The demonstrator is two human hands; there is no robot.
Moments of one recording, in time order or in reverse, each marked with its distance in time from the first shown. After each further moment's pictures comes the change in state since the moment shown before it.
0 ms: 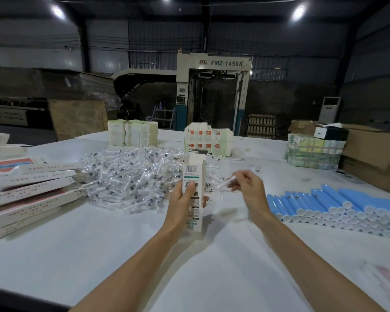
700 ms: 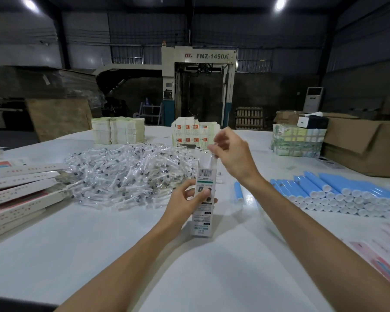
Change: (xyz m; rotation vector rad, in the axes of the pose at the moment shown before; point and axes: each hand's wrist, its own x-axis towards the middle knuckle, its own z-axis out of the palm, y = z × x) left_hand -0.015 -0.003 0.022 0.028 -0.279 -0.077; right_hand 0.008 -0.094 0.005 -0.448 -0.099 -0.402
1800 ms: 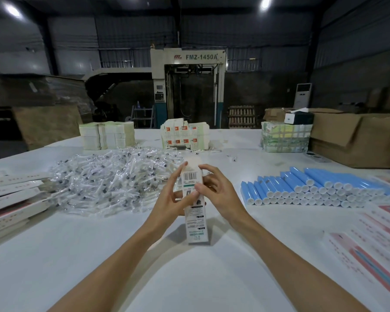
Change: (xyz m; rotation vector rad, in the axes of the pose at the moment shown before) left_hand 0.001 0.005 0.000 0.165 -0.150 0.213; right_hand -0.091 0.044 0.015 0.566 -0.167 0.159
